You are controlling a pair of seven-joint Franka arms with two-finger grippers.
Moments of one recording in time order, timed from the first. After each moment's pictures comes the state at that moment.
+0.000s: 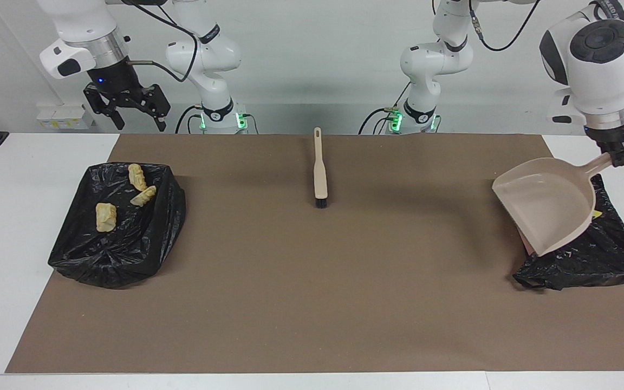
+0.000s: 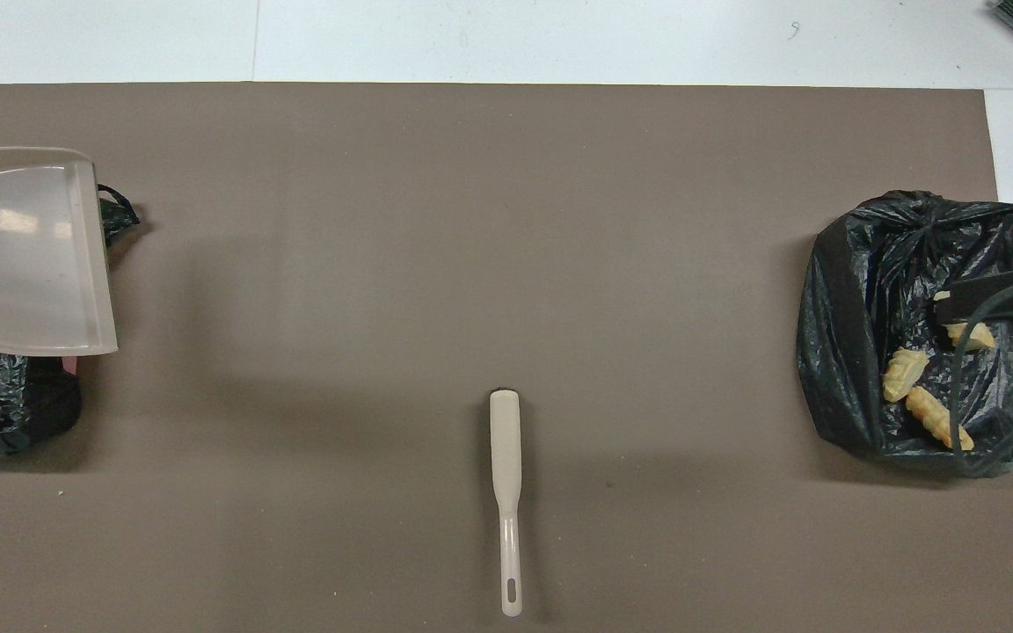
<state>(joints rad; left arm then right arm) 0.07 0.09 -0.12 -1.55 0.67 1.60 1.33 0.09 -0.10 -0.11 -1.61 0.00 1.54 0.08</state>
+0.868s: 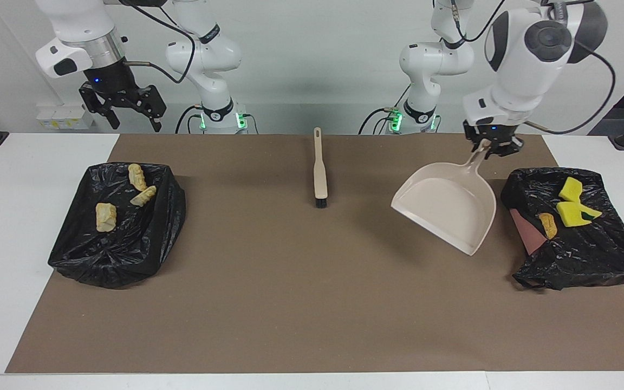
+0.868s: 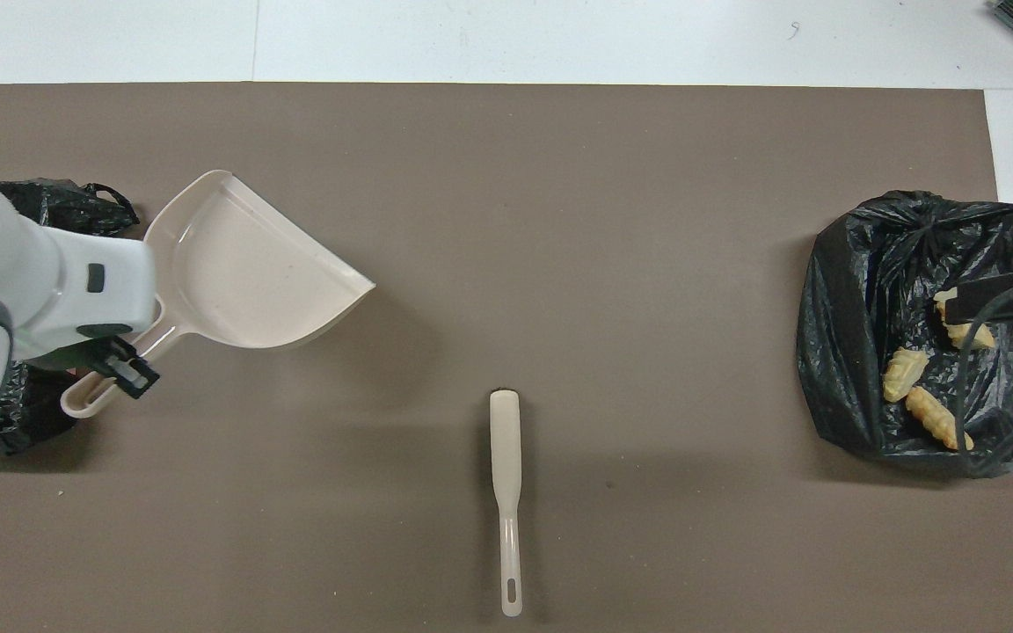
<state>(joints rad) -0.12 -0.04 -0.13 -1.78 0.05 1.57 0.42 0.09 -0.10 -0.11 -1.61 -0.02 1.54 0.08</state>
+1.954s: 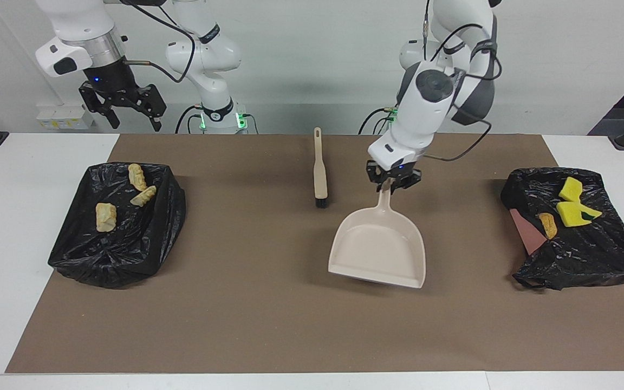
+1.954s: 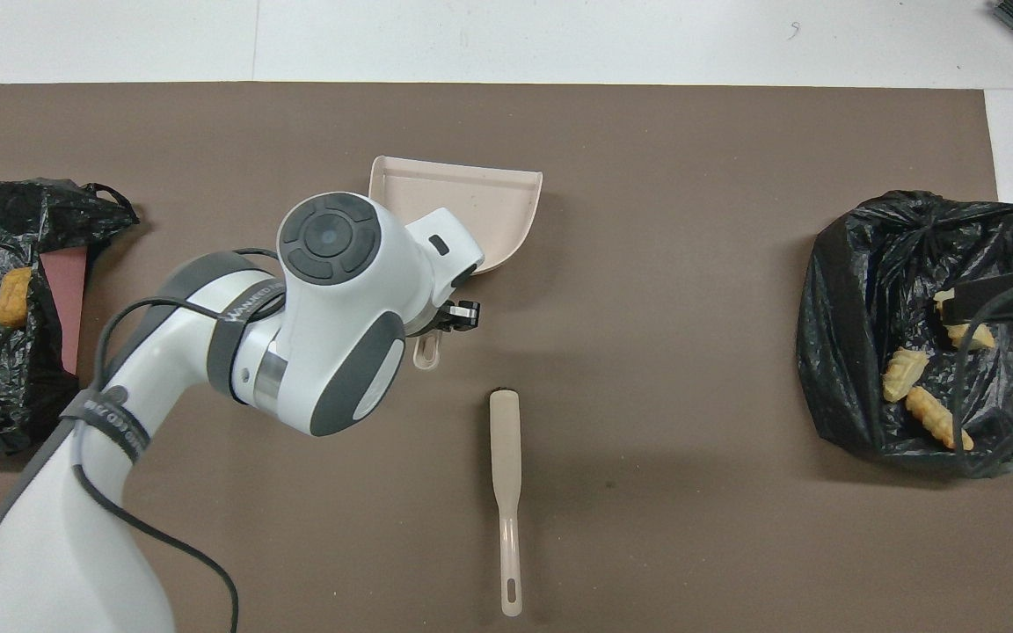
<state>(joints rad) -0.46 0.32 -0.13 -1.74 -0.07 2.11 -0.36 0.09 -0.10 -0.10 -1.61 -0.02 1.54 0.08</state>
